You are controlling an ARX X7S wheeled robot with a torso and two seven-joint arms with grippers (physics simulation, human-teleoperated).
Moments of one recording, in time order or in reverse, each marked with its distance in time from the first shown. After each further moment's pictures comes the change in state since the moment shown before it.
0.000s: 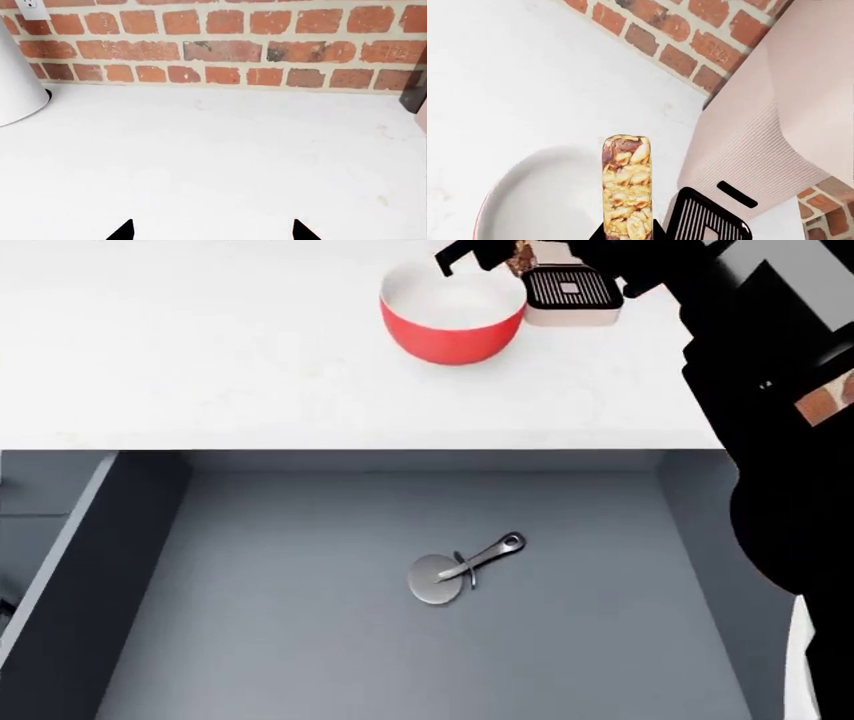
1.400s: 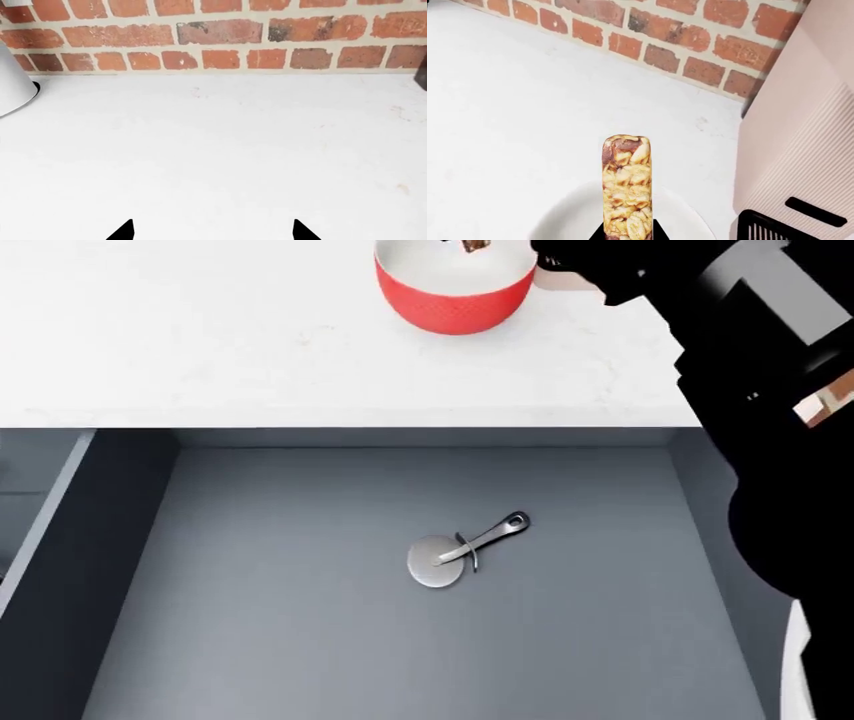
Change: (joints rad) left arm -0.009 0.023 -0.313 0.001 0.392 -0.022 0.099; right arm -0.013 -0.003 -0.080 -0.012 0.322 -0.192 0.117
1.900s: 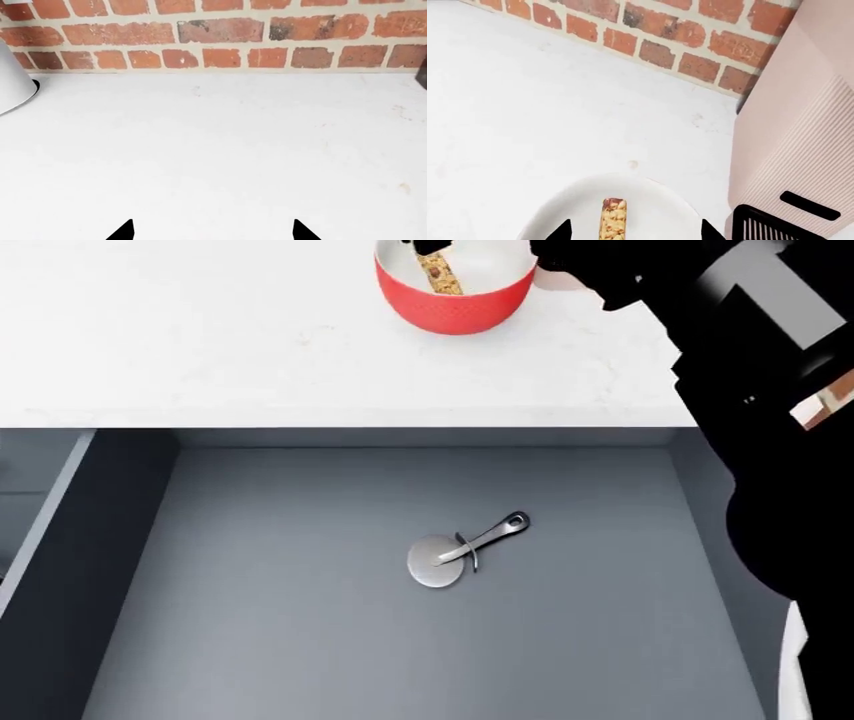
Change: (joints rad) left arm 0.005 -0.003 -0.036 0.000 0.039 0.000 0.012; right arm -0.007 0.000 0.000 -0.001 -0.007 0.004 0.018
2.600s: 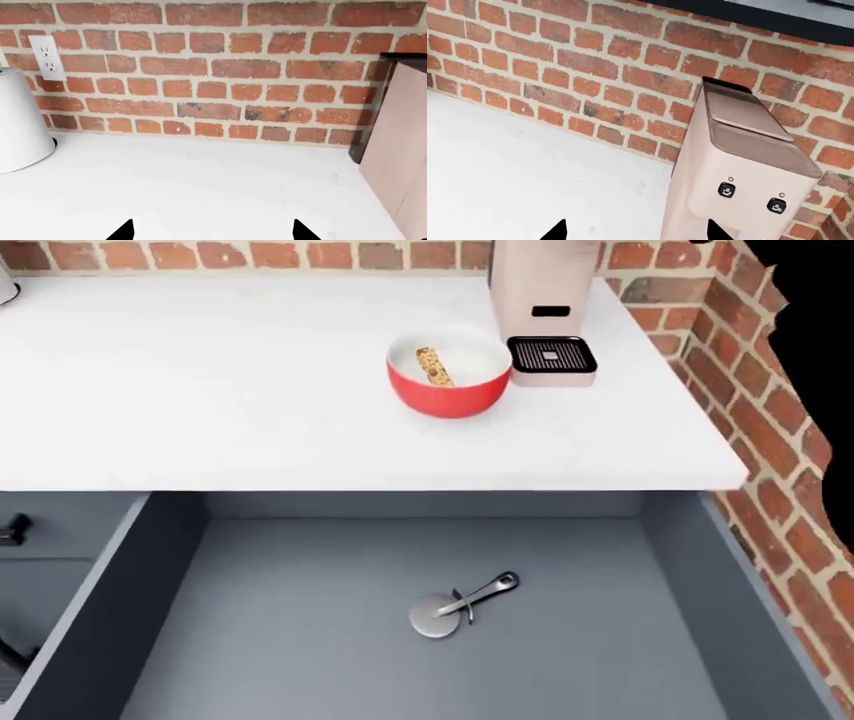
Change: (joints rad) left arm 0.092 -0.052 -0.089 0.331 -0.060 -0.230 -0.056; right arm 0.091 0.106 0.046 -0.085 0.050 0.103 0.095
